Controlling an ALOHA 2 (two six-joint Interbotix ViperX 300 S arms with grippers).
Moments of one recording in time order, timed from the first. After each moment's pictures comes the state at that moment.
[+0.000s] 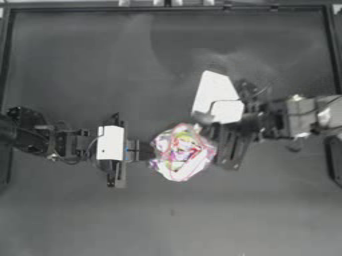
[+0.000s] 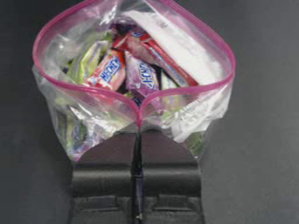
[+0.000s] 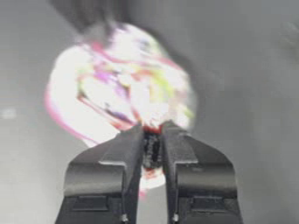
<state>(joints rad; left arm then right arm) 0.06 0.15 0.89 0.02 -0.63 0.13 0.01 -0.15 0.44 -0.29 0.75 0.49</state>
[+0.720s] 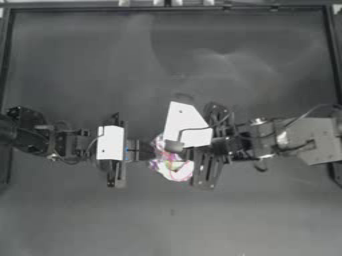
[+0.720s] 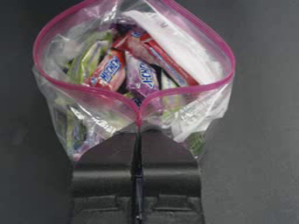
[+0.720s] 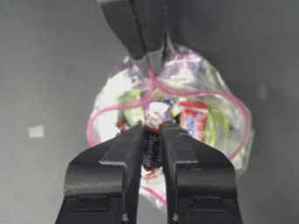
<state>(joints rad) 0.06 0.15 0.89 0.02 -0.63 0.13 0.06 0.02 0.38 -0.28 0.67 0.50</state>
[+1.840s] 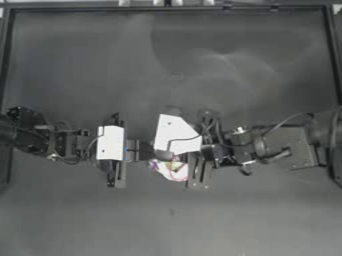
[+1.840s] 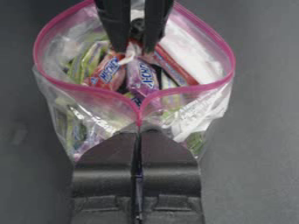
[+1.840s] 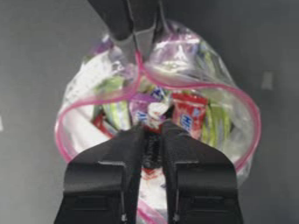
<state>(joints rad) 0.07 0.15 0.89 0.02 -0.63 0.13 0.02 0.12 0.38 -0.34 0.66 0.51</state>
